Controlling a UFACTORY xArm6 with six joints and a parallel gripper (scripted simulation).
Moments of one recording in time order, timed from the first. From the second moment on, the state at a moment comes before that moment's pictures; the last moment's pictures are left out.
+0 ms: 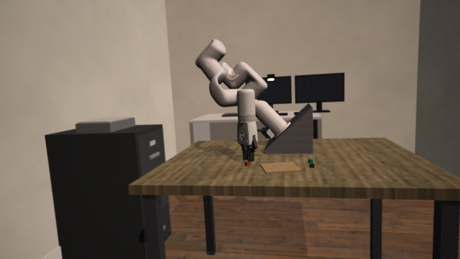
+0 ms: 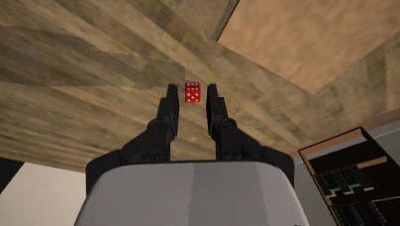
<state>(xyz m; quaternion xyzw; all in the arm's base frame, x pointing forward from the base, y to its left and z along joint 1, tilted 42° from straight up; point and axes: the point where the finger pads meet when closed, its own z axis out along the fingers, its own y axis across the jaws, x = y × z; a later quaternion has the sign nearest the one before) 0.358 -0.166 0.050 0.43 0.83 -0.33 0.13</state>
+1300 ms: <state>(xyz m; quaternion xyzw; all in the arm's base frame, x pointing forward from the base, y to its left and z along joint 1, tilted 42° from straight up) 0.356 -0.179 0.036 0.43 0.83 -0.33 0.13</state>
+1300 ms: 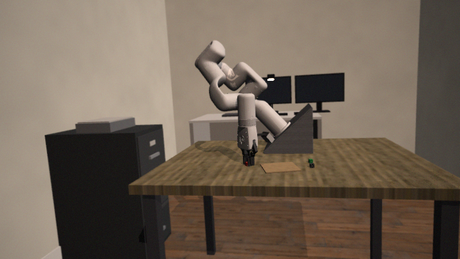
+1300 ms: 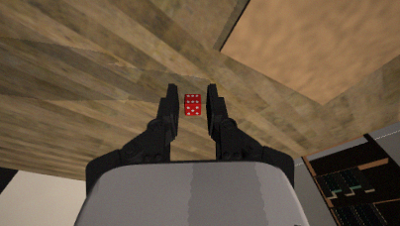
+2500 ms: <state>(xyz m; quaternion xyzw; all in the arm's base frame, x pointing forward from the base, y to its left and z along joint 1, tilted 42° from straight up) 0.356 -0.179 0.035 0.43 0.83 -0.33 0.13</state>
